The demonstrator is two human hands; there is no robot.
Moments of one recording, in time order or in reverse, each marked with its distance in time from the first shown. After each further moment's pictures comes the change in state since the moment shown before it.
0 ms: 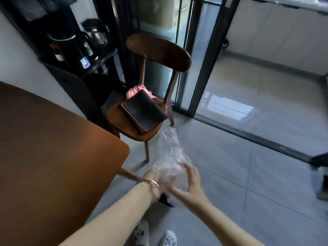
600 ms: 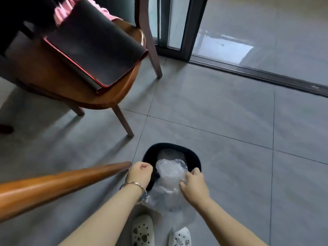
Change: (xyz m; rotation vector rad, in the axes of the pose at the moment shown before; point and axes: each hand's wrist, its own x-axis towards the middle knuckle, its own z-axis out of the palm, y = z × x) left_hand 0.366 -0.105 -0.040 0.667 0.266 0.070; right_hand 0.211 0.353 0.134 -0.427 -0.024 0.526
